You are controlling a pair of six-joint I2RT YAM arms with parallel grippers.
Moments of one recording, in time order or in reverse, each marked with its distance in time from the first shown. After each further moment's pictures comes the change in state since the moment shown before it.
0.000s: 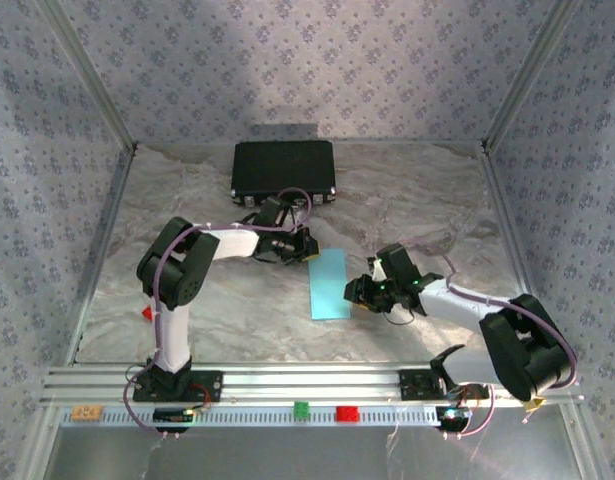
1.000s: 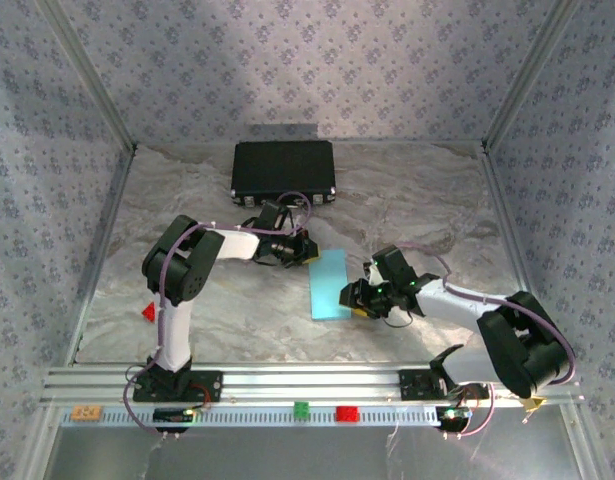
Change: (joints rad) left arm 0.008 0.043 -0.036 0.085 0.030 -0.011; right arm 0.027 0.009 0.003 -0.022 -0.051 0.031
